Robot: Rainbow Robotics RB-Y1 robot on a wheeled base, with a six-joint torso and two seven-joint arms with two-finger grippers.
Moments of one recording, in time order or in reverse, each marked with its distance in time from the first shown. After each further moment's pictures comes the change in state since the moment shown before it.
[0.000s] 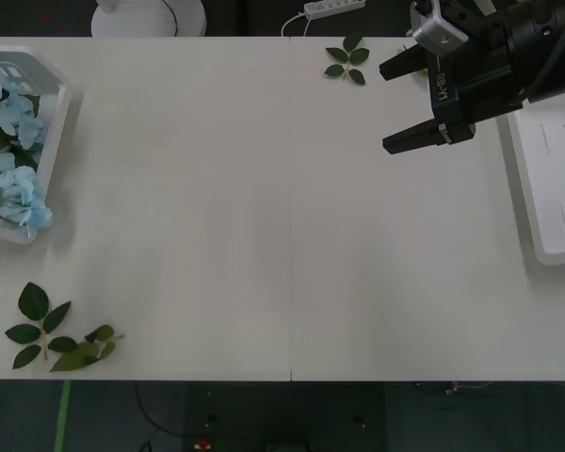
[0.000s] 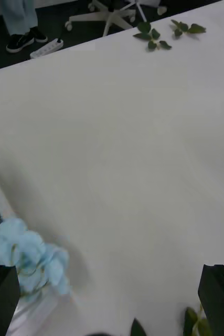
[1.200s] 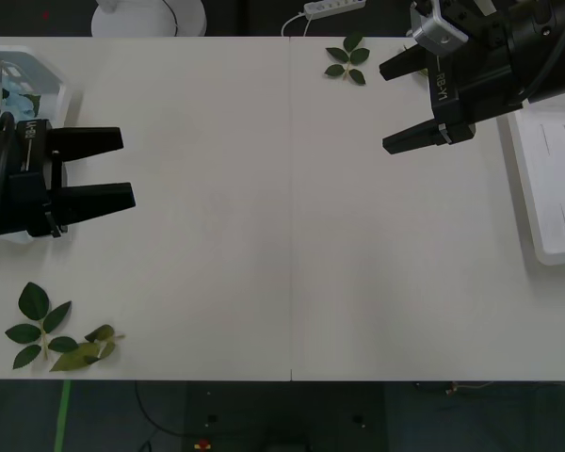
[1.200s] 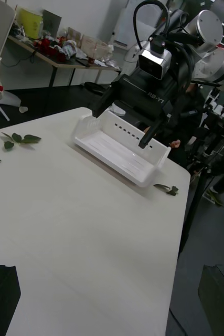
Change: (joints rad) right arm 0.000 0.000 0.000 0.000 0.000 0.000 0.000; left arm -0.266 -0.127 -0.229 -0.302 0.202 0.025 0.037
